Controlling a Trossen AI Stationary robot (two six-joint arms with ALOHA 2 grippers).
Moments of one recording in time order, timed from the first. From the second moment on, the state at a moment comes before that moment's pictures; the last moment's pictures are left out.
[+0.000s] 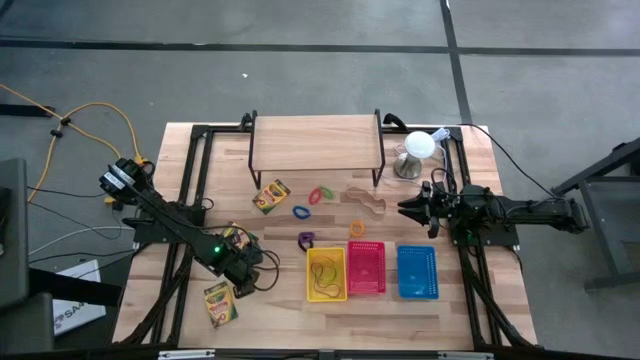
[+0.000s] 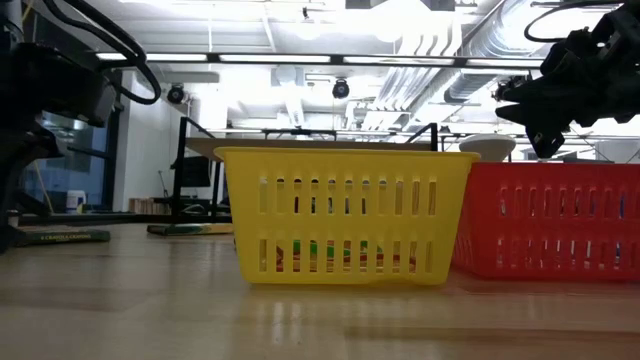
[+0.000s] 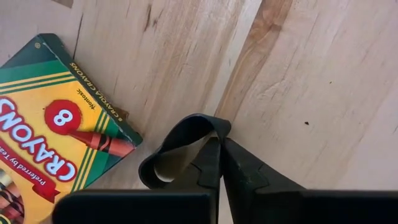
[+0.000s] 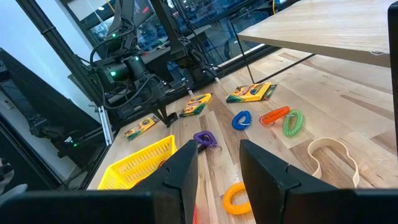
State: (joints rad) left arm -0.64 1.47 0.76 -0.62 -0.13 -1.02; right arm -0.05 0.11 0.01 0.02 0.00 0.47
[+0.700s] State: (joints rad) left arm -0.64 1.41 0.76 -0.62 -0.13 -1.02; right arm -0.05 0.11 0.01 0.02 0.00 0.47
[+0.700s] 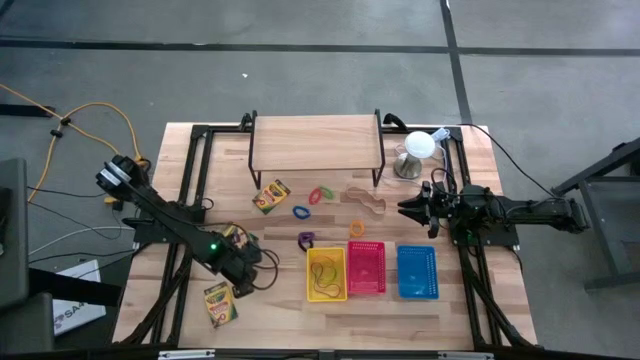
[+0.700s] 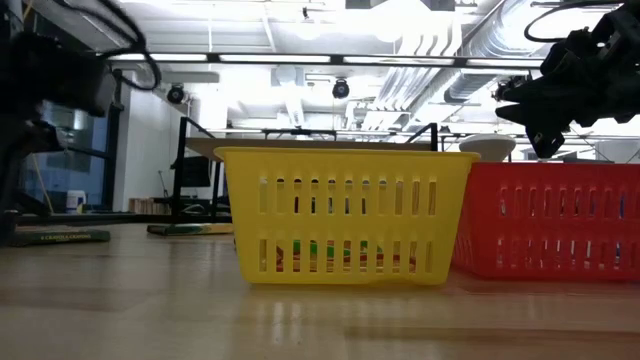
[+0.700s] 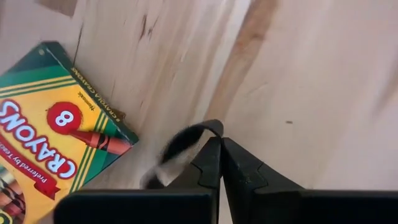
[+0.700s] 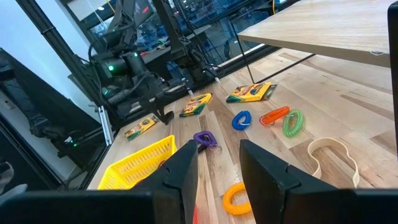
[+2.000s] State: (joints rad) left arm -0.41 1.32 0.76 -0.27 -0.15 -0.70; right arm -0.05 0.11 0.01 0.02 0.00 0.47
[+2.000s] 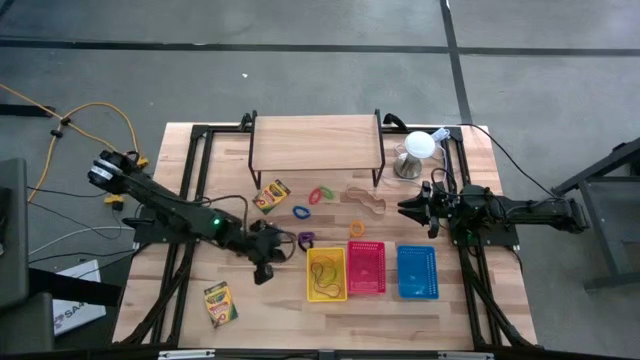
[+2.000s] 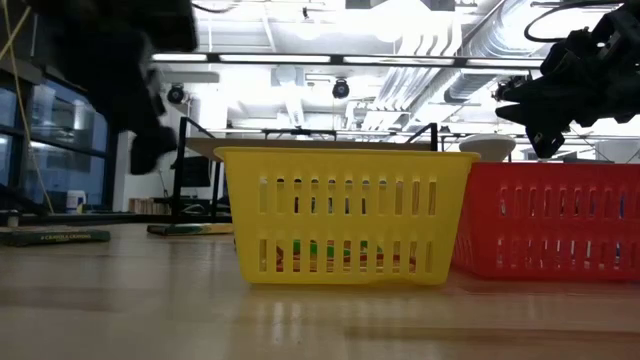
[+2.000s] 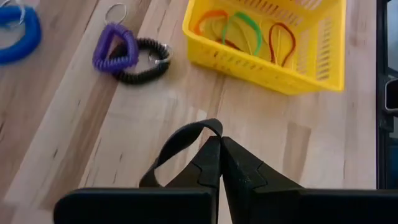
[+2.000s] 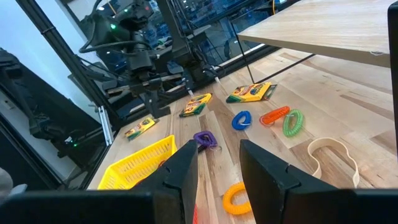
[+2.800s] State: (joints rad) left arm -0.25 1.39 0.76 0.17 -0.03 -0.53; right arm -0.05 0.11 0.01 0.02 0.00 0.47
